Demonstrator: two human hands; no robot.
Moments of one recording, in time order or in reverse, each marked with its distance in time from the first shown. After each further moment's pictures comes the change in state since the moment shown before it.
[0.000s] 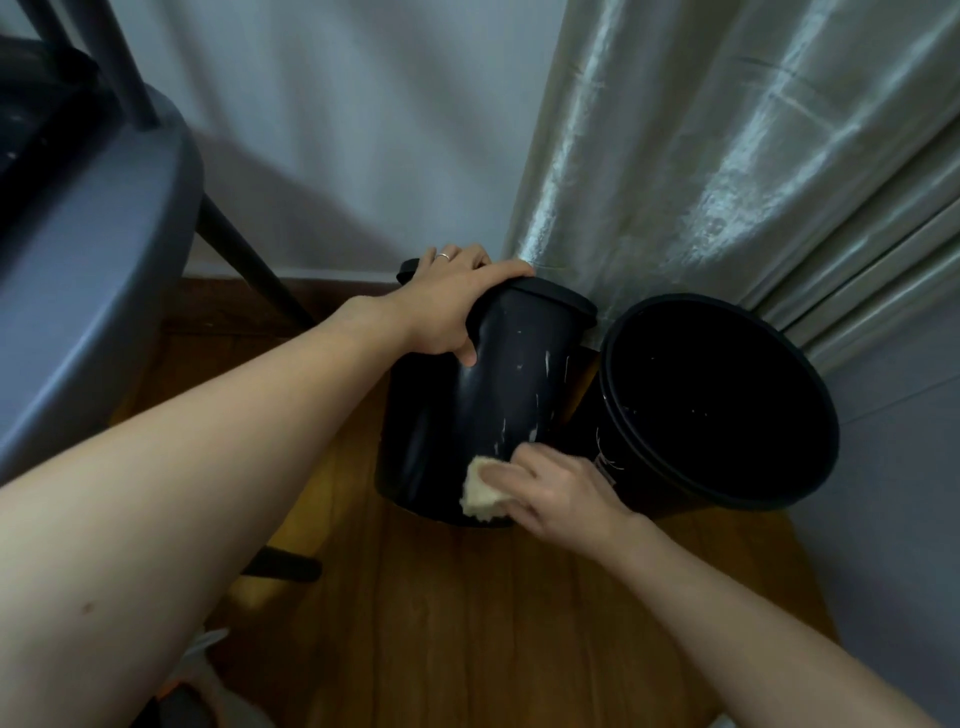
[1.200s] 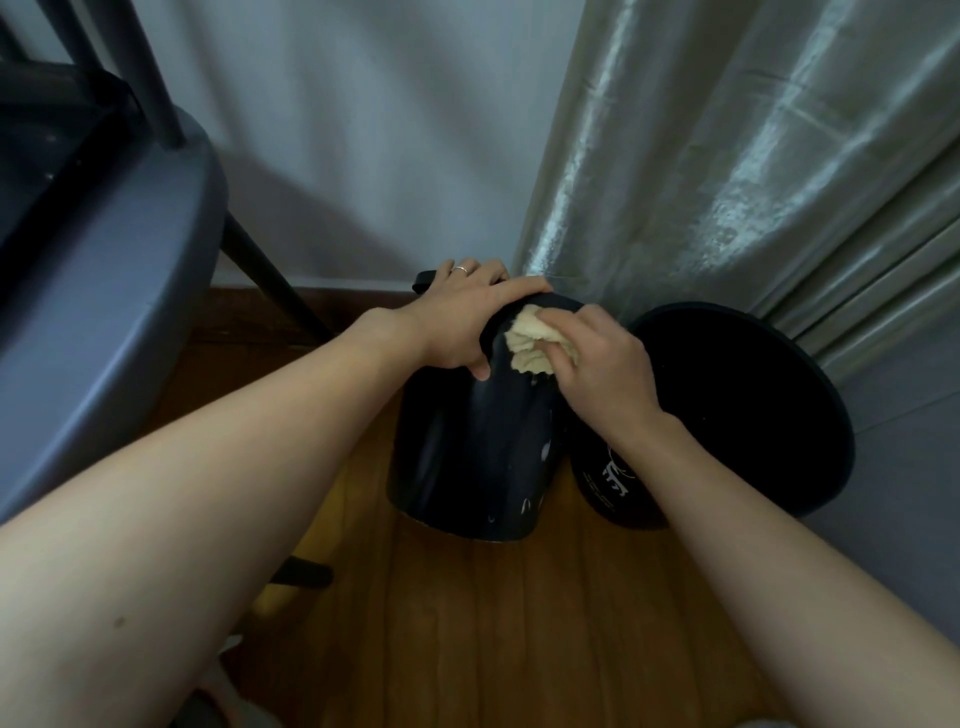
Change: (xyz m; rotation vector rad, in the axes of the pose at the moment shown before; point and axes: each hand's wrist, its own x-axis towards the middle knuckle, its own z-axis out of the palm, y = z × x) left_hand -0.001 0.004 0.000 0.085 -0.019 0.046; right_hand 0.089 0.047 -0.062 -0.067 0.341 0.448
